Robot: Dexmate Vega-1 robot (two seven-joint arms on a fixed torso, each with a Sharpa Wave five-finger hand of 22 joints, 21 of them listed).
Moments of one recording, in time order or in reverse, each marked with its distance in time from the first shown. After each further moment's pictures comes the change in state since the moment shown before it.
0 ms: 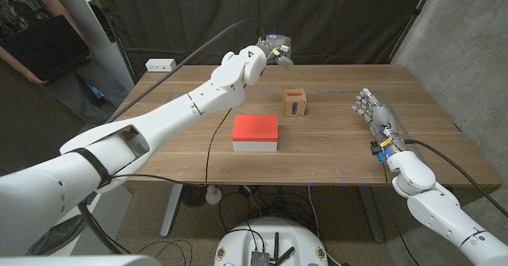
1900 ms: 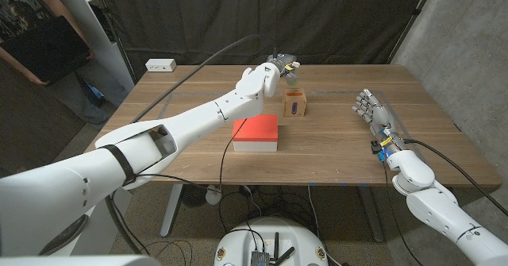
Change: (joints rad) left arm -0.022 -0.151 0.105 0.222 -0.046 0.092 0.065; left_hand 0.013 0.005 -0.011 0.000 0.007 0.009 0.005 -0.054 0.036 0.007 -0.004 0.008 -0.005 0.004 0.000 0.015 -0.019 0.000 0.000 0.000 -0.017; right arm 0.042 0.005 -0.015 0.069 0.024 0.017 0.038; right_hand 0.000 0.000 0.000 0.000 0.000 0.000 0.000 0.000 0.000 0.000 0.000 0.000 0.000 0.000 0.000 0.000 -0.005 0.000 0.000 0.000 0.000
